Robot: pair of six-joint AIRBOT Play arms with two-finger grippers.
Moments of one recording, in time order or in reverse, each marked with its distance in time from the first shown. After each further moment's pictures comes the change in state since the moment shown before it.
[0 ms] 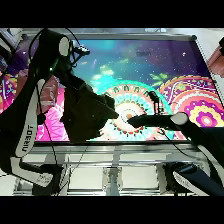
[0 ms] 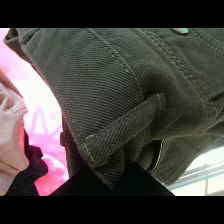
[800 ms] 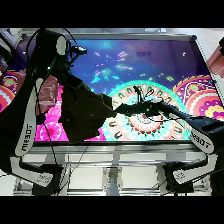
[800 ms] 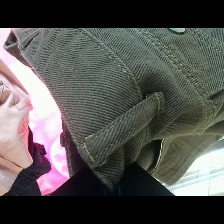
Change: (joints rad) left arm 0.017 0.000 0.000 0.003 -0.002 0.003; right arm -0.008 -0.584 0.317 0.315 0.077 -0.133
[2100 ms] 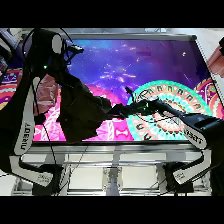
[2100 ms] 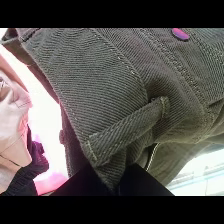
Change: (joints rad) left arm 0.037 0.000 0.000 -0.023 -0.001 -0.003; right arm 0.058 -0.063 0.072 0.103 0.283 0.017
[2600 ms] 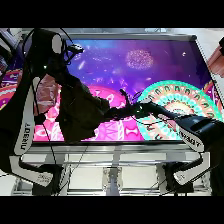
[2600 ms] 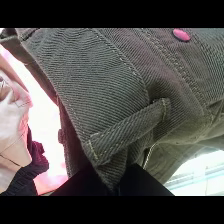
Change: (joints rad) left arm 0.001 0.000 0.000 0.000 0.000 0.000; right arm 0.098 0.000 0.001 0.022 -0.155 0.000
